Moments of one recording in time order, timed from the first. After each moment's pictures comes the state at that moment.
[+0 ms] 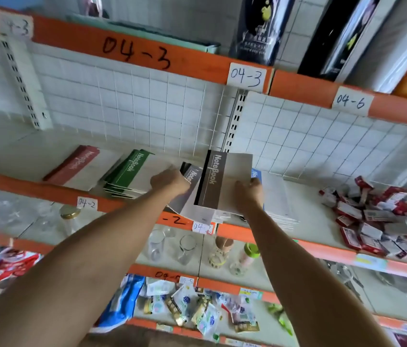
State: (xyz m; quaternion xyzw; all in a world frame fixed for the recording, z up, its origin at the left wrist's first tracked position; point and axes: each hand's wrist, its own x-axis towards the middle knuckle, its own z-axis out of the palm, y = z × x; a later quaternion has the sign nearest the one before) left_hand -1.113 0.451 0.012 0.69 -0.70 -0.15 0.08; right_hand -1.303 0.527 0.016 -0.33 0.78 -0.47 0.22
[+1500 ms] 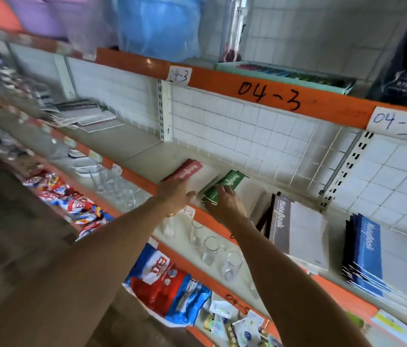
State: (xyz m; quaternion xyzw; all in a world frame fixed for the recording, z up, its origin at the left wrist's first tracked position) left_hand -0.883 0.474 0.017 0.71 -0.70 0.00 0.10; right_hand -1.063 0.461 0.003 -0.79 0.57 -0.17 0.14
